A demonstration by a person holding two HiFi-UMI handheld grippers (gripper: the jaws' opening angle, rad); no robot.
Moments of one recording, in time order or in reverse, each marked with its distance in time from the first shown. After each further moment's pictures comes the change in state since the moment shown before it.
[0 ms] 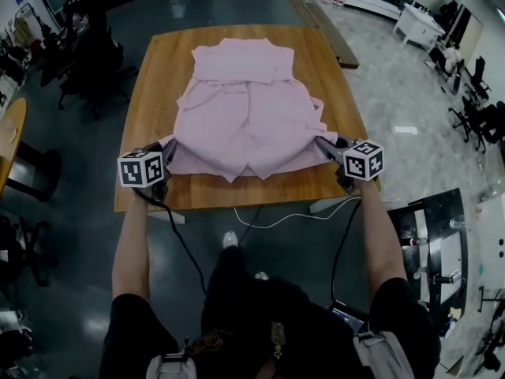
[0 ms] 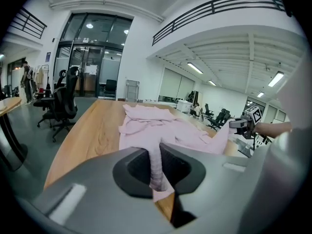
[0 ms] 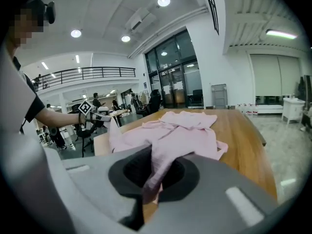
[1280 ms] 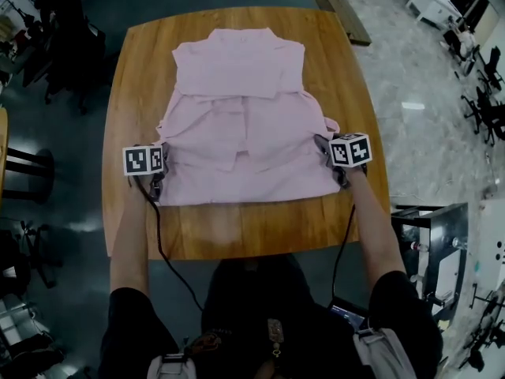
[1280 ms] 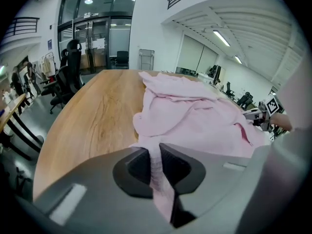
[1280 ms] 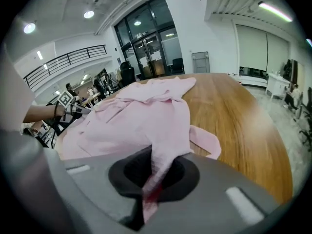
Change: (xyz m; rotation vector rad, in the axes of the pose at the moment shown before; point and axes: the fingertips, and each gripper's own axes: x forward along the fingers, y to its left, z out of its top) left arm 0.201 0.116 -0.017 -0.090 0.373 0.158; right arm 0.160 -0.190 -0.052 0.210 0.340 -0.141
